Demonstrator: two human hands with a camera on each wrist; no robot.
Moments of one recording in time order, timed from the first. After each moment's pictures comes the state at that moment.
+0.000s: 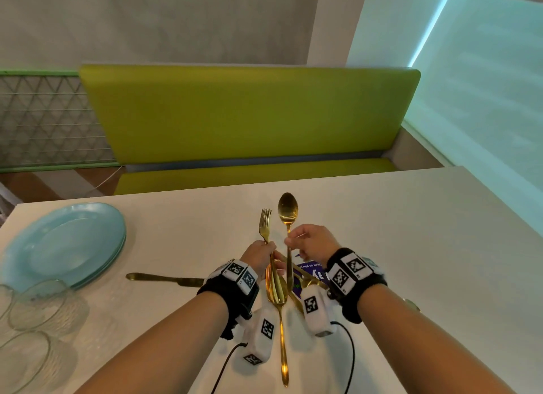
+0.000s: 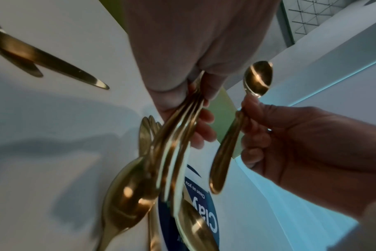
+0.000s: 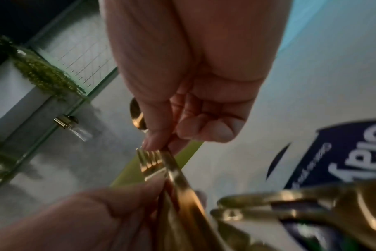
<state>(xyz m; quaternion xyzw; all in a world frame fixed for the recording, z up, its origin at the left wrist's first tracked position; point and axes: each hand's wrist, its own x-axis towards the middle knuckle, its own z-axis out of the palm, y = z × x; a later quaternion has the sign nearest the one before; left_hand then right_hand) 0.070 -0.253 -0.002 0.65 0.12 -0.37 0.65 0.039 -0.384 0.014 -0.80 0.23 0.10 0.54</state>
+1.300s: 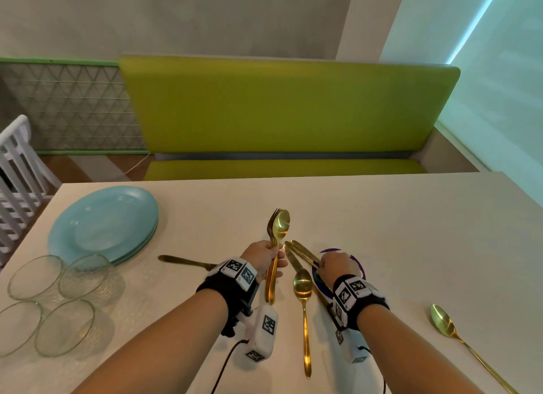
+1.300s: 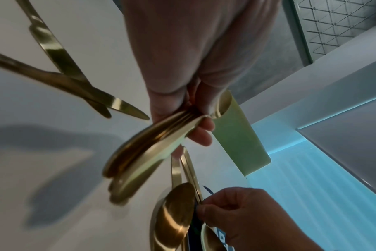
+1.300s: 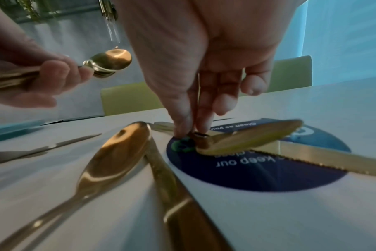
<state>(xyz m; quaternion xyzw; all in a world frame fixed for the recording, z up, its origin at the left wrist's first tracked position) 0.073 -0.202 -0.015 0.66 0.14 -0.37 0.64 0.027 -0.365 -0.049 -0.95 0.22 0.21 0.06</state>
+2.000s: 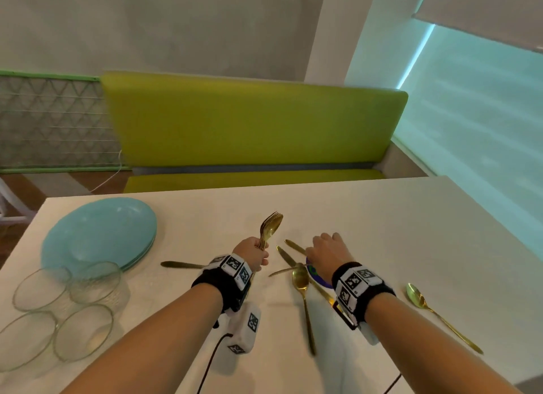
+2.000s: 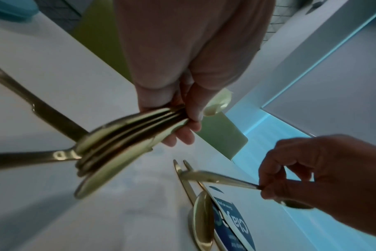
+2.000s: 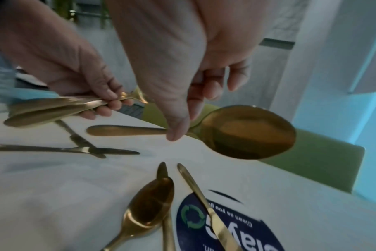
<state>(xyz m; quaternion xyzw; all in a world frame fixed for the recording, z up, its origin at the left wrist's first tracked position) 0.068 -0.157 0.011 0.77 0.01 -0.35 0.53 -0.010 -0.309 0.041 -0.97 0.00 0.16 -0.19</state>
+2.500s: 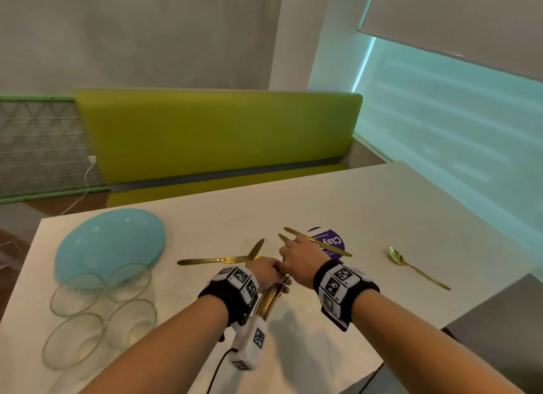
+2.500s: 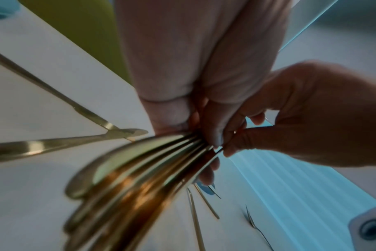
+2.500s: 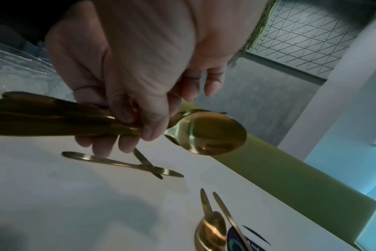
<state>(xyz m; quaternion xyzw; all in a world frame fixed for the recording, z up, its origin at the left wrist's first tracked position) 0.011 -0.092 0.023 0.72 -0.16 -0.49 0.47 -0.051 -0.189 0.065 -0.95 -0.10 0.15 -0.25</state>
